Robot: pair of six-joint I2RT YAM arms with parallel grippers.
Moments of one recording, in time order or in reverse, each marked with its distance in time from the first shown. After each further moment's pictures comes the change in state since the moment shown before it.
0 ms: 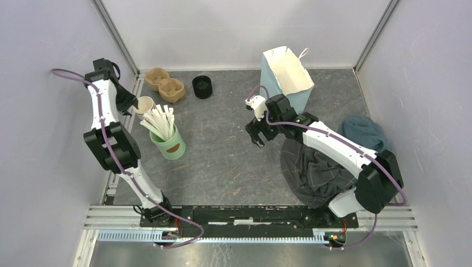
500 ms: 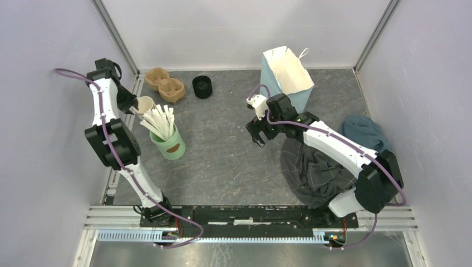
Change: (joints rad) left arm -0.003 0.053 0.039 -0.010 0.002 0.001; right arm -0.020 0.000 -0.001 0.006 0.000 0.000
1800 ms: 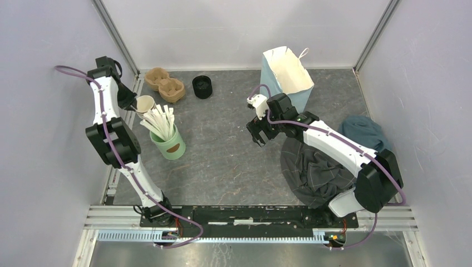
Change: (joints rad) left arm -0.010 0.034 0.045 -0.003 -0.002 0.013; right arm -0.008 0.005 0.000 0.000 -0.007 0.003
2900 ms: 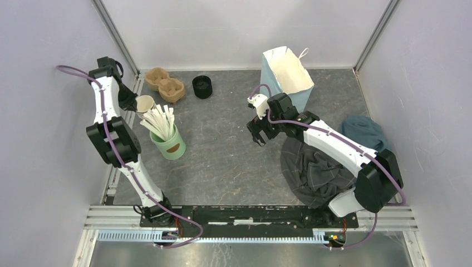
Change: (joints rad) left arm -0.005 0.012 0.000 -0.002 -0.011 0.006; right arm -0.006 0.000 0.000 0.000 -0.003 0.001
